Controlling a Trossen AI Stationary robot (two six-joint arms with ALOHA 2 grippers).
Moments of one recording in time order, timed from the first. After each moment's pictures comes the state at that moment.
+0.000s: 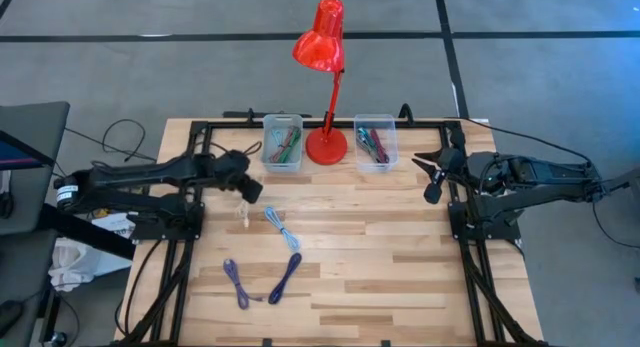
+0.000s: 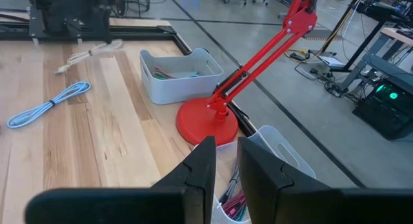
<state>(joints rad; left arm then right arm) 0.29 0.83 0.60 -0.63 -0.21 -0.52 0.08 0.56 0.75 -0.61 0.63 -0.01</state>
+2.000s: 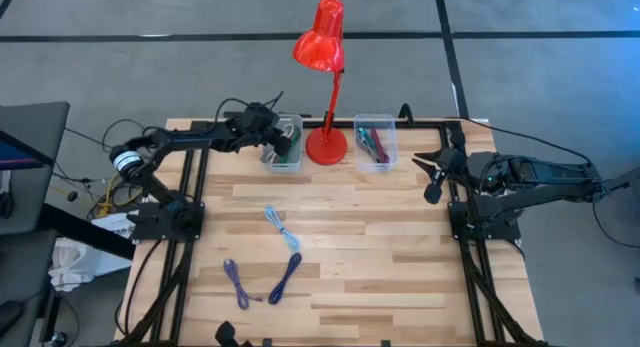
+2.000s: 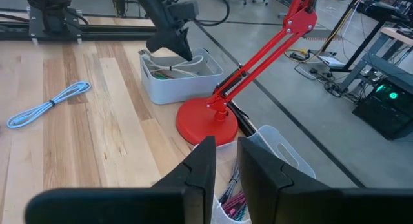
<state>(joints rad) 0.68 1.43 0.83 0.03 -0.10 -0.06 0.08 0.56 0.75 -0.61 0.63 -0.01</state>
